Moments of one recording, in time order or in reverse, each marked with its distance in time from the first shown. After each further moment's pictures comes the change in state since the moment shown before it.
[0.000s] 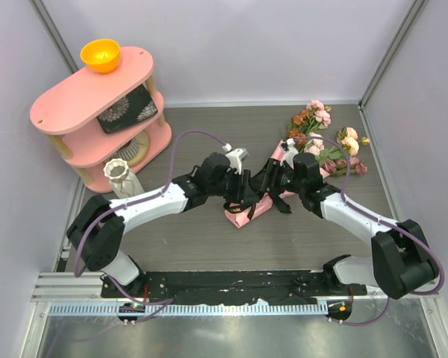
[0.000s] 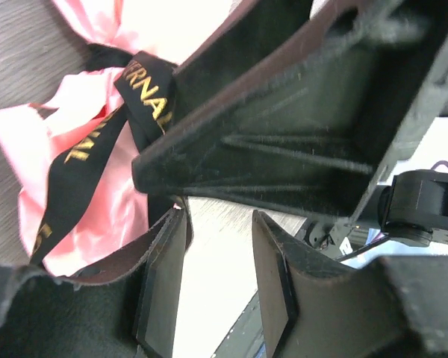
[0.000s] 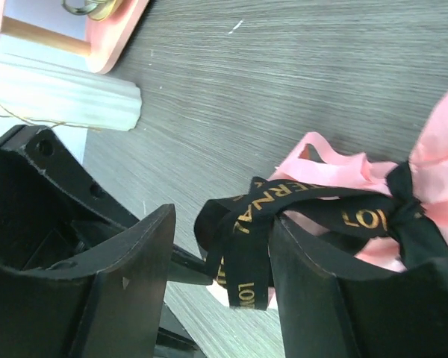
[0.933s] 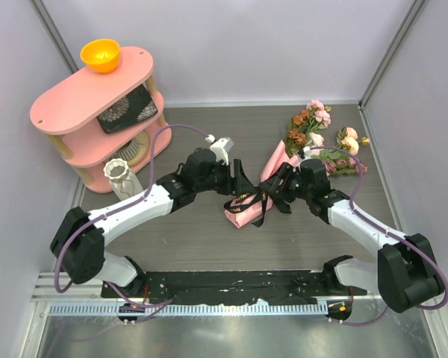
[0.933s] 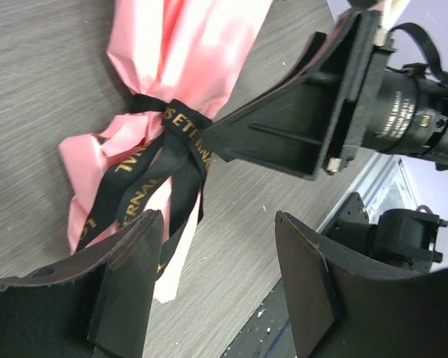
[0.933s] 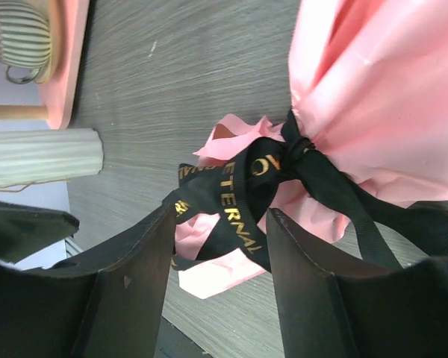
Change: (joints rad) left arm 0.048 -0.204 -0.093 0.019 -0.133 -0.030; right arm -0.057 -0.097 -0.052 -0.140 0.140 0.132
